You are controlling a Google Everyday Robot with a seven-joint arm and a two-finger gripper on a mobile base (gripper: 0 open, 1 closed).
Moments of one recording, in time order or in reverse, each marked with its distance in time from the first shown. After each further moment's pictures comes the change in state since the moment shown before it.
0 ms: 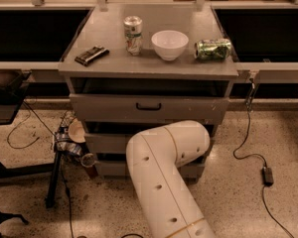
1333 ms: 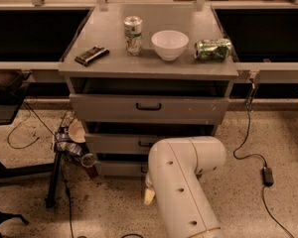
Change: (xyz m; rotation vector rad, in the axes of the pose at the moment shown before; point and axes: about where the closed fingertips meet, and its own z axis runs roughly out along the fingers) arm 0.024 0.019 0.019 -0.214 0.034 -0.050
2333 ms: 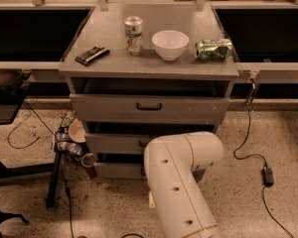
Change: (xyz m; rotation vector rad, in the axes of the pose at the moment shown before) arm 0.020 0.022 -0.013 -0.117 0.102 -0.062
